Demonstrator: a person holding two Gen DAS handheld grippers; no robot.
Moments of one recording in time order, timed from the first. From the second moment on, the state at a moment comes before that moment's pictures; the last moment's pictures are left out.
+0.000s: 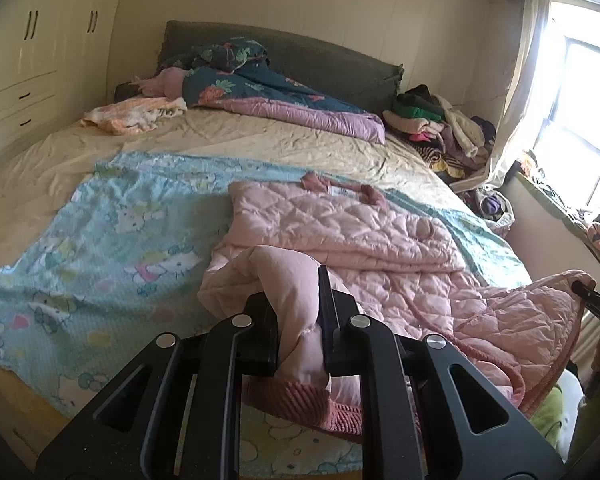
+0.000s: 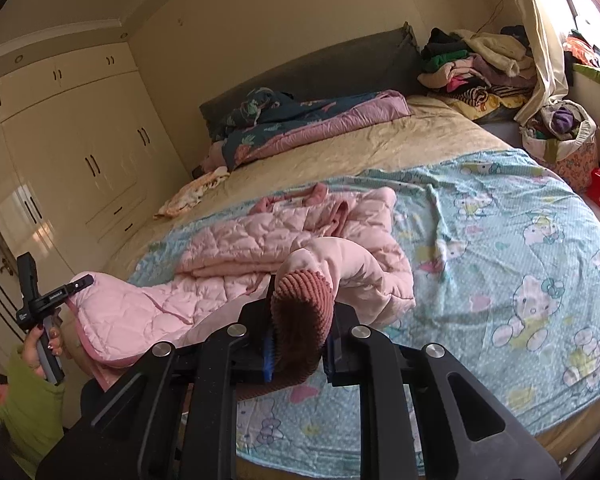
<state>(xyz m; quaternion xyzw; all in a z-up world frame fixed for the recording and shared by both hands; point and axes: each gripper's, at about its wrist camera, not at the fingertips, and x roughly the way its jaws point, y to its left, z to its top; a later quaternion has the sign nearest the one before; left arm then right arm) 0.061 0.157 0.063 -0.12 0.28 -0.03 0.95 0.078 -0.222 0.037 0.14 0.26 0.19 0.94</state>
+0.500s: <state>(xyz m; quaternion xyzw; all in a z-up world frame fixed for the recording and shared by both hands) 0.084 0.163 0.090 -0.12 0.26 -0.03 0.96 0.099 -0.228 0.058 0.15 0.25 0.18 0.94</state>
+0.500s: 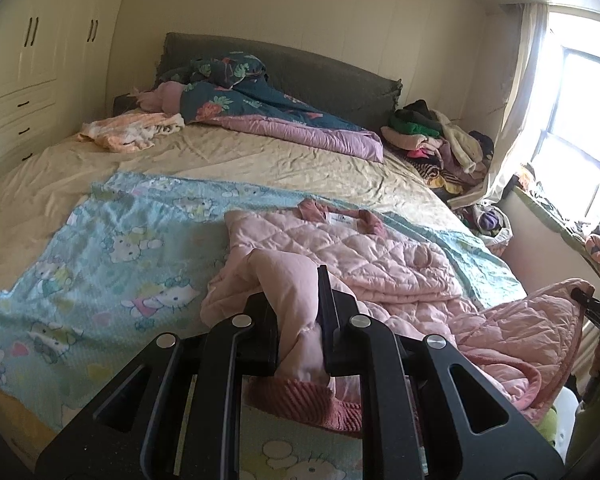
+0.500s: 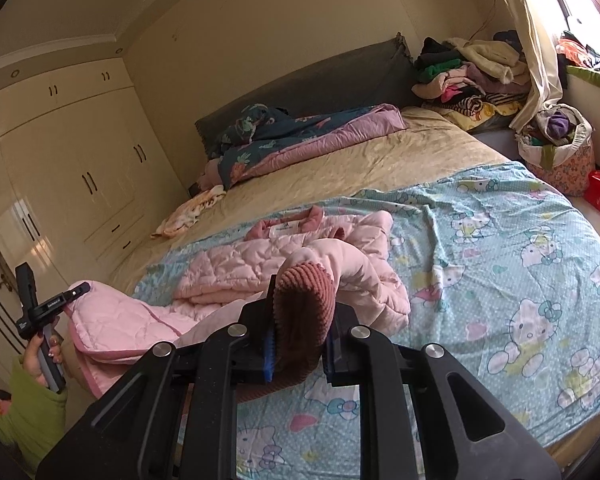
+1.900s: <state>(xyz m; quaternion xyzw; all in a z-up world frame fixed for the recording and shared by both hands) 0.185 0.169 0.124 -0.10 0.24 0.03 0.96 0.221 -0.234 0.099 0.20 0.25 0.13 0.94</state>
